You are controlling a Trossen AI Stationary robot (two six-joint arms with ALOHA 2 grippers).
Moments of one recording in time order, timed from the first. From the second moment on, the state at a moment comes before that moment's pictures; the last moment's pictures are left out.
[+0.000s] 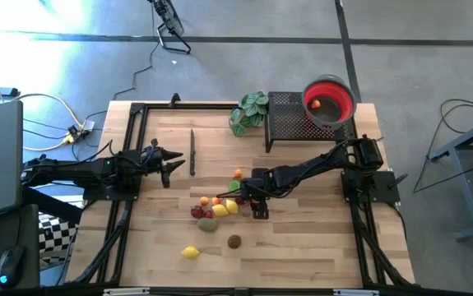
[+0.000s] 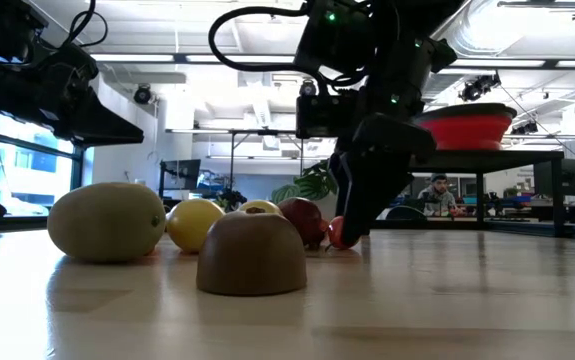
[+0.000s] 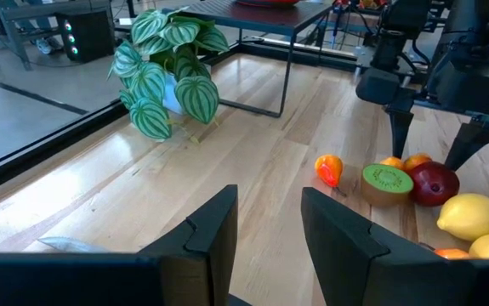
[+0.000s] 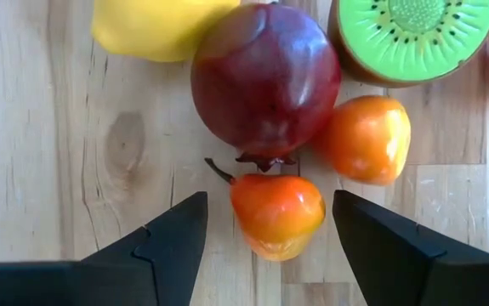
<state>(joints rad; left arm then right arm) 0.07 0.22 0.05 -0.02 -0.32 -0.14 0.13 1.93 1.19 -0.44 0.02 0.16</state>
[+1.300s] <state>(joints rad) 0.06 0.22 0.05 -0.02 -0.32 -0.14 0.13 1.91 1.19 -0.51 0.00 0.16</state>
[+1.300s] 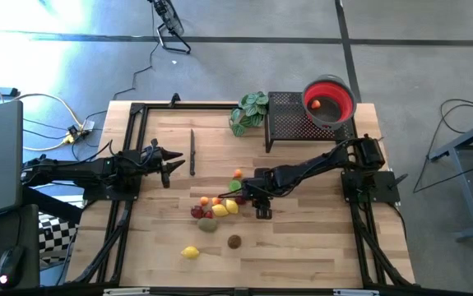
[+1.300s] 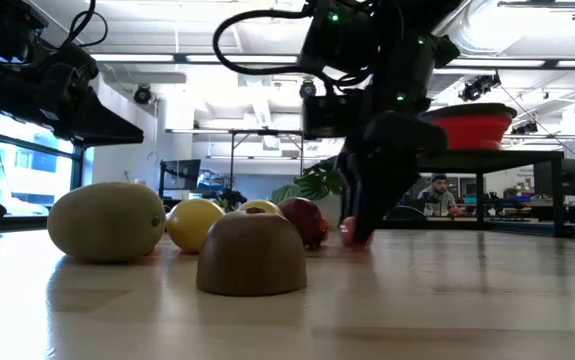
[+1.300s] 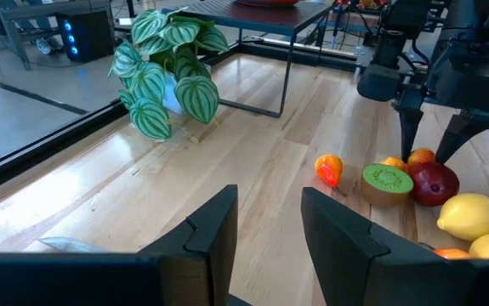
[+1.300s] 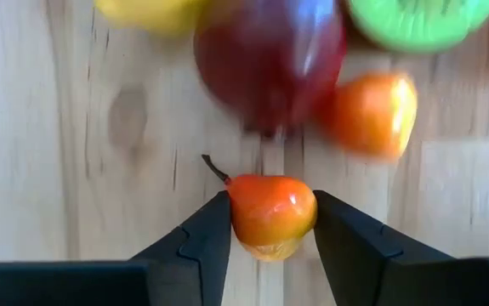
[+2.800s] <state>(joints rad) 0.07 0.22 0.05 -0.02 -0.32 -0.14 0.04 1.26 1.19 -0.75 0.55 0.21</state>
